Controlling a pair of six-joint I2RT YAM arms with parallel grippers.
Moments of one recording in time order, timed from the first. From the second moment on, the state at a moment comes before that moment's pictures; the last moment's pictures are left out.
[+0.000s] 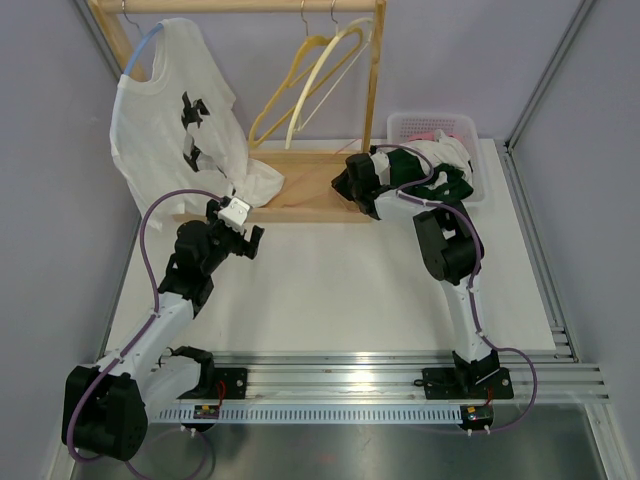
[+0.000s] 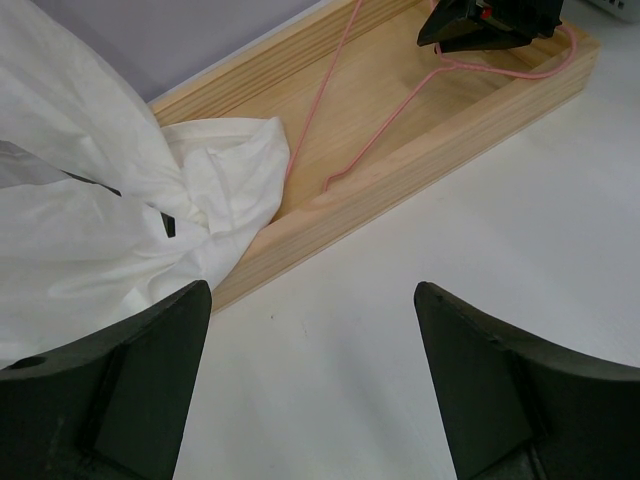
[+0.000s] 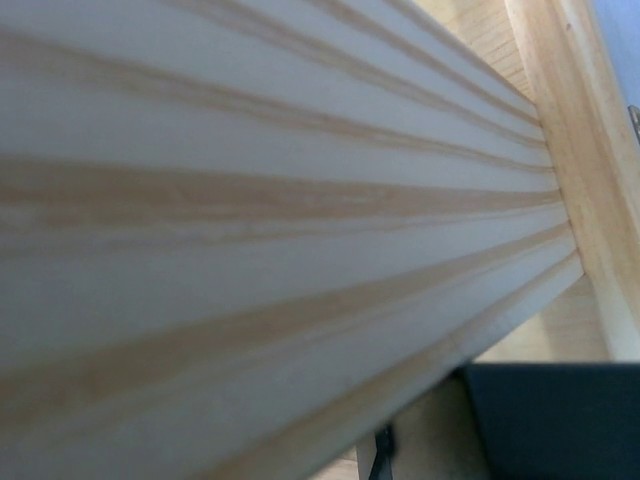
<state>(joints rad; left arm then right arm) -0.23 0.96 0.51 0.24 0.23 0.28 0.49 2.26 1.61 0.14 0.19 0.98</state>
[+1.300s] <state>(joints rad) -0.23 0.96 0.51 0.24 0.23 0.29 0.53 2.24 1.47 0.33 0.28 1.06</state>
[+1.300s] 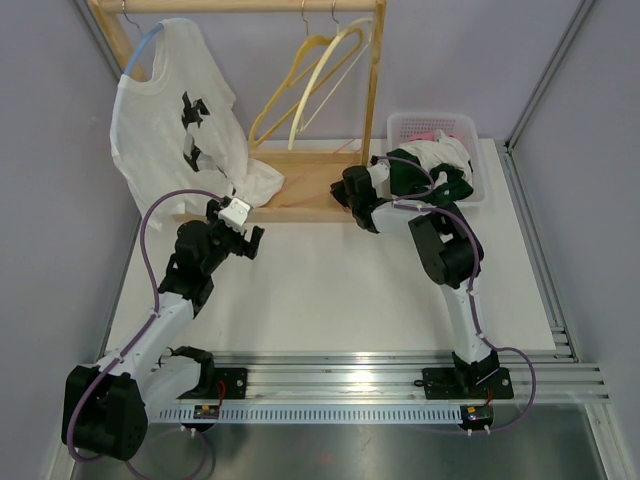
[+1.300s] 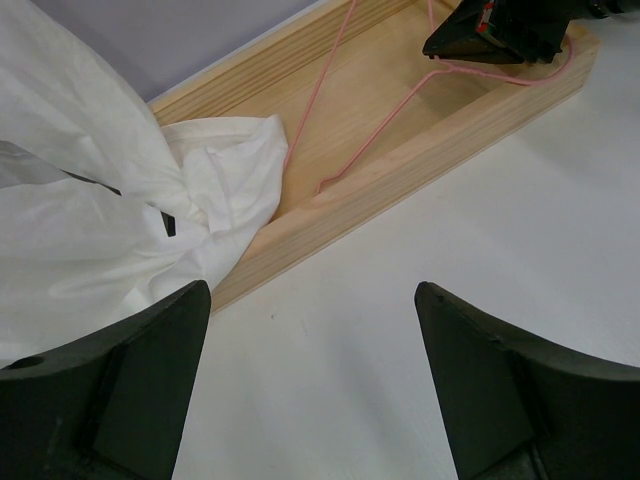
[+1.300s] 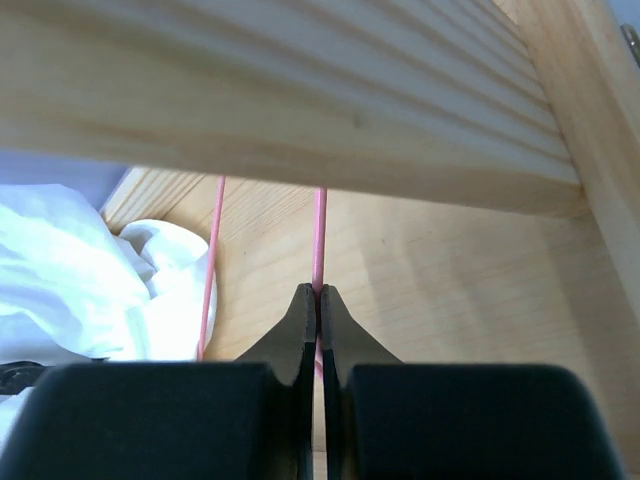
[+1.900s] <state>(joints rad) -0.23 1.00 0.51 0.26 0.23 0.31 0.57 2.18 1.46 0.33 0.32 1.15</state>
